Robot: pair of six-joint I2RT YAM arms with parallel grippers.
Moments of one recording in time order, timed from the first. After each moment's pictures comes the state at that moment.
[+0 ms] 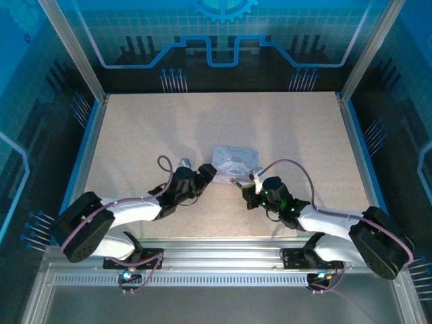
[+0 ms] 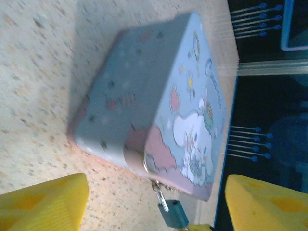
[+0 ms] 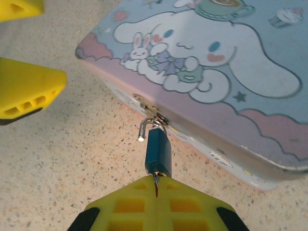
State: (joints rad) left arm -0.68 1.36 0.47 0.37 -0.05 -1.38; right arm 0.71 1.18 0.29 0.34 -0.04 0.39
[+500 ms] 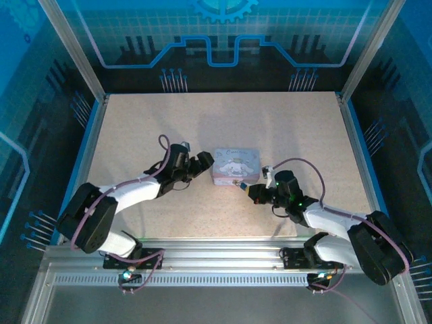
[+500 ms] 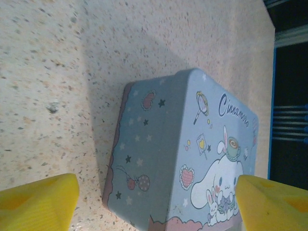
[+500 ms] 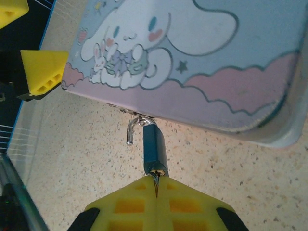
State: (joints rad) left arm -0.49 1.48 0.68 0.14 0.19 -1.03; right arm 0.51 1.18 0.28 0.29 -0.35 0.68
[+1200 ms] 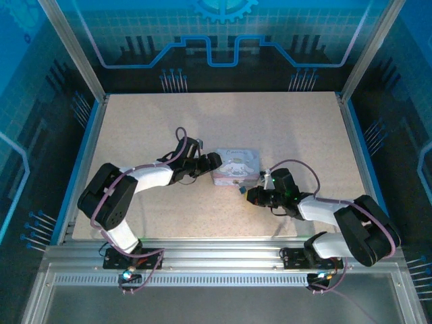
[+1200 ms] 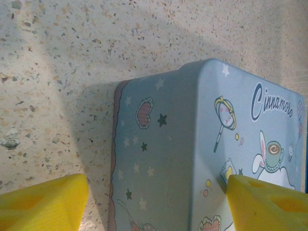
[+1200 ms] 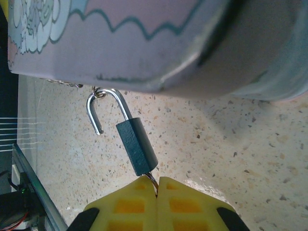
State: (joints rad) left arm -0.49 1.69 0.85 0.07 0.26 -0.87; right arm 0.48 1.33 0.32 0.23 -0.46 0.74
